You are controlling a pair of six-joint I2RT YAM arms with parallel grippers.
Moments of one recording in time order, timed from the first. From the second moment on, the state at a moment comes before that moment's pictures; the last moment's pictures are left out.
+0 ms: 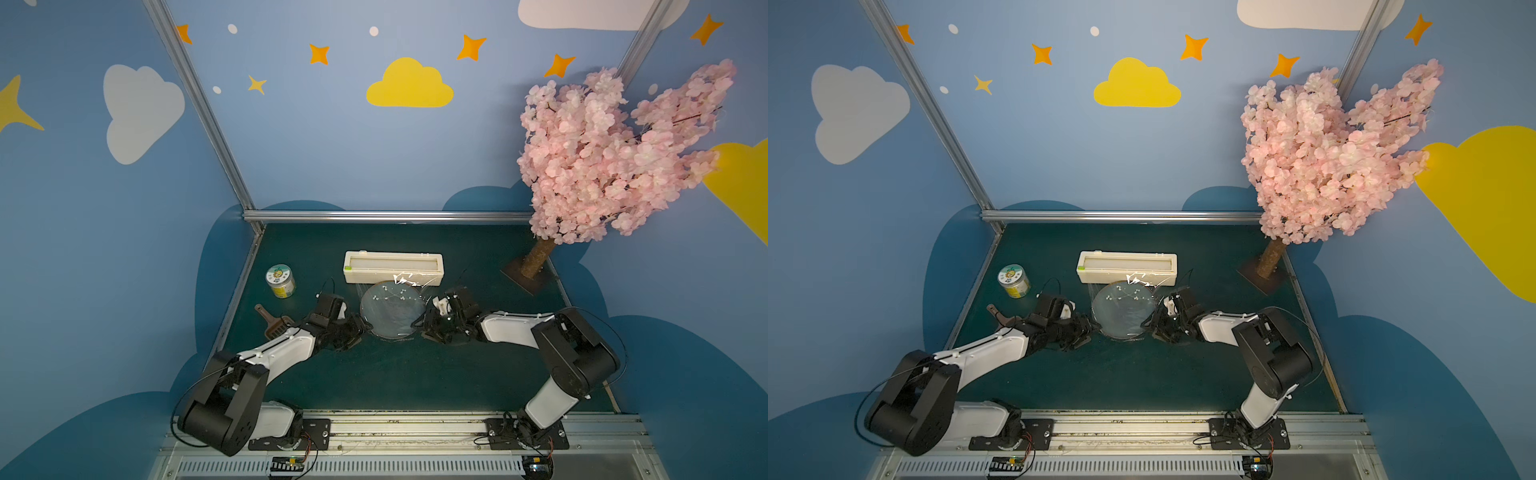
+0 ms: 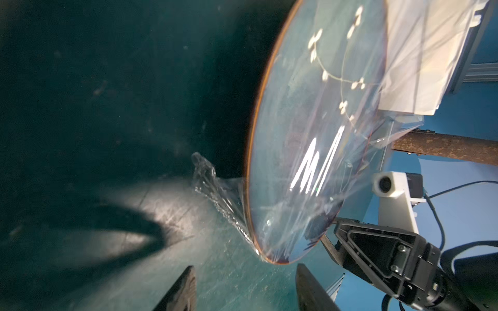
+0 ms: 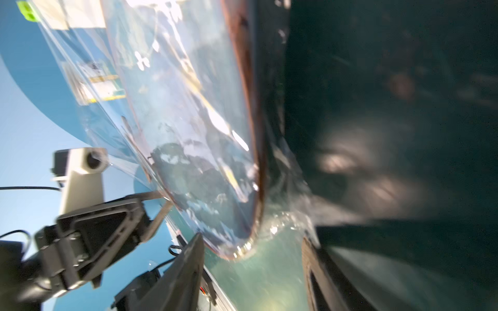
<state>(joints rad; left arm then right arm) -0.36 1.38 0.55 -0.09 0.44 -1.02 0.60 1.71 0.71 0.13 -0.55 1.04</state>
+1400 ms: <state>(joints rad) -0.25 1.36 0.71 -0.11 0.46 -0.89 0.61 1.72 0.74 0.22 -0.47 1.14</state>
